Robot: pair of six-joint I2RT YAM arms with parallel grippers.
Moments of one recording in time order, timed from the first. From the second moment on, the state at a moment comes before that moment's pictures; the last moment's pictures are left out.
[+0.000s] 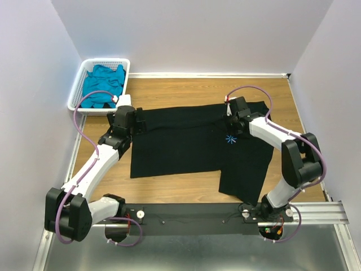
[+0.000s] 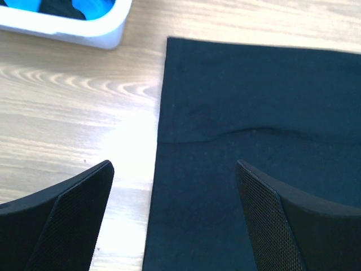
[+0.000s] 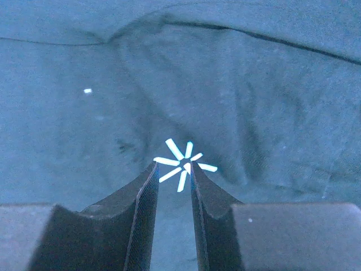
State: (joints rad) left arm -0.30 1.14 0.81 -0.26 -0.36 -0.30; right arm 0.37 1.65 1.06 -0.37 0.11 0.08
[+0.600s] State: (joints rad) left arm -0.28 1.15 0.81 -0.22 -0.40 -0.28; right arm 0.36 1.80 1.13 -0.37 0.22 0.02
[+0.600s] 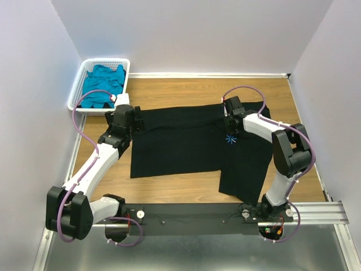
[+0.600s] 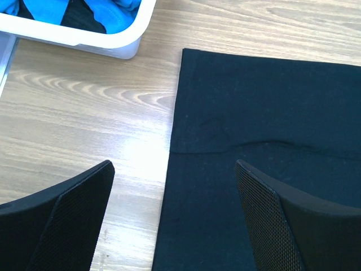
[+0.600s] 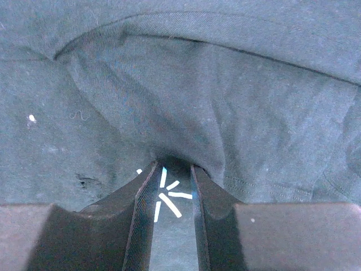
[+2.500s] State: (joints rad) left arm -0.27 1.21 0.81 -0.20 -0.31 -0.27; right arm 0.34 1.76 1.25 -0.62 -0.12 0.22
